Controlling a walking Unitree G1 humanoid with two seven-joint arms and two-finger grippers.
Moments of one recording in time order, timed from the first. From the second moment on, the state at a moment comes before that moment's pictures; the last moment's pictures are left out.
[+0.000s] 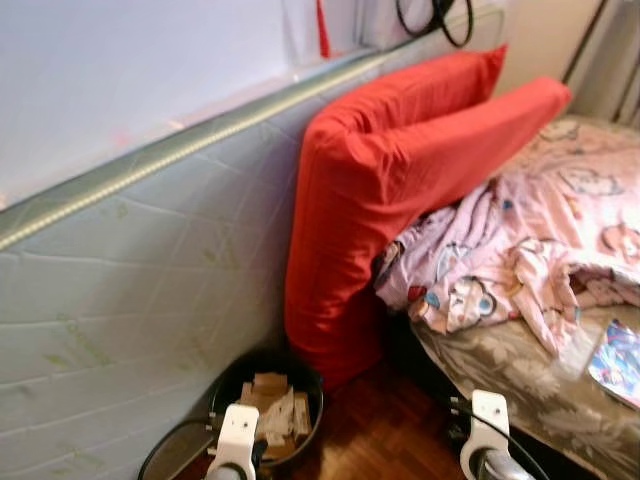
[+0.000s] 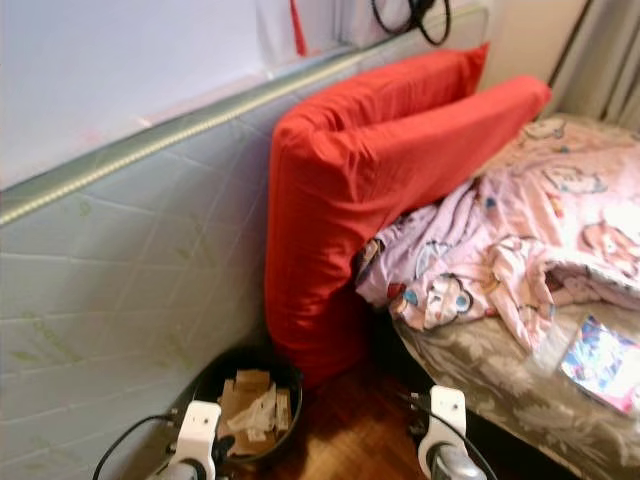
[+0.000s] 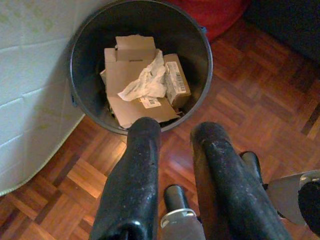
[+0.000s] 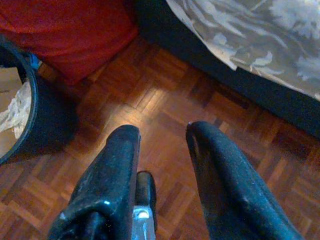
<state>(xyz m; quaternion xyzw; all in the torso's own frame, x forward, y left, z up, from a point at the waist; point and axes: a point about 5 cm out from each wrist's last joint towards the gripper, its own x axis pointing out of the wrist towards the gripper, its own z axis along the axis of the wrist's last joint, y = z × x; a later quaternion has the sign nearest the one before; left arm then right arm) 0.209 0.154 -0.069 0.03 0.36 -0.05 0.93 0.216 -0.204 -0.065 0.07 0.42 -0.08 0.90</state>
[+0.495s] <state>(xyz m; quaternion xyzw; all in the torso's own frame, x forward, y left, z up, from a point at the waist) 0.211 0.163 -0.067 0.04 0.37 -0.04 0.93 0.223 -0.201 -0.061 0.08 0.41 -0.08 0.90</state>
